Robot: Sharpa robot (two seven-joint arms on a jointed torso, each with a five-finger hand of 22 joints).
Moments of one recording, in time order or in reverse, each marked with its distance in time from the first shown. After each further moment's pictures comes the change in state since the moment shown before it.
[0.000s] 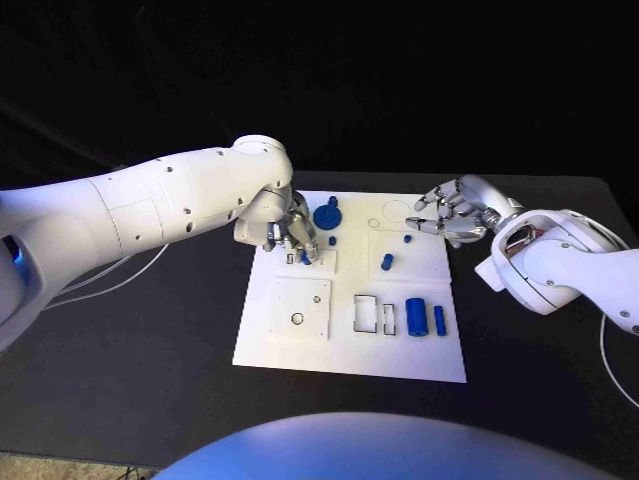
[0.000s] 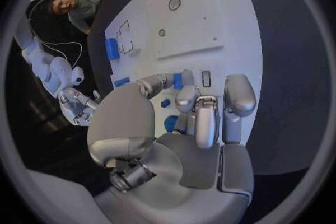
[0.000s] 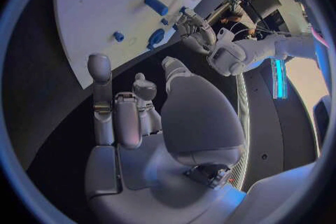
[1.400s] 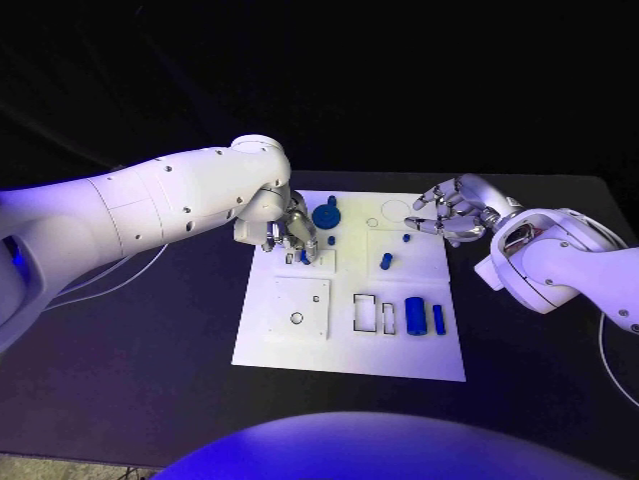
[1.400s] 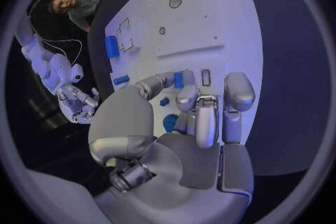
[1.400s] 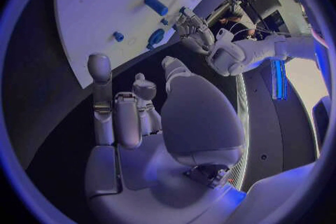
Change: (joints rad) left arm -0.002 0.007 -0.002 -0.015 0.013 -0.012 -0.003; left_hand -0.044 -0.013 -0.017 -0.117 -0.037 -0.033 -0.002 -0.063 -0.016 -0.017 0.008 0.000 -0.024 -0.004 0.004 0.000 0.000 0.000 -0.009 0.009 -0.051 0.000; right arm 0.000 -0.002 0.000 0.002 -0.006 0.000 0.000; right_hand 0.004 -0.004 0.003 -0.003 0.000 0.000 0.000 0.000 0.000 -0.004 -0.004 0.000 -0.003 0.000 0.000 -0.004 0.000 0.000 0.000 0.000 0.000 -0.002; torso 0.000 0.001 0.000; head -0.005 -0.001
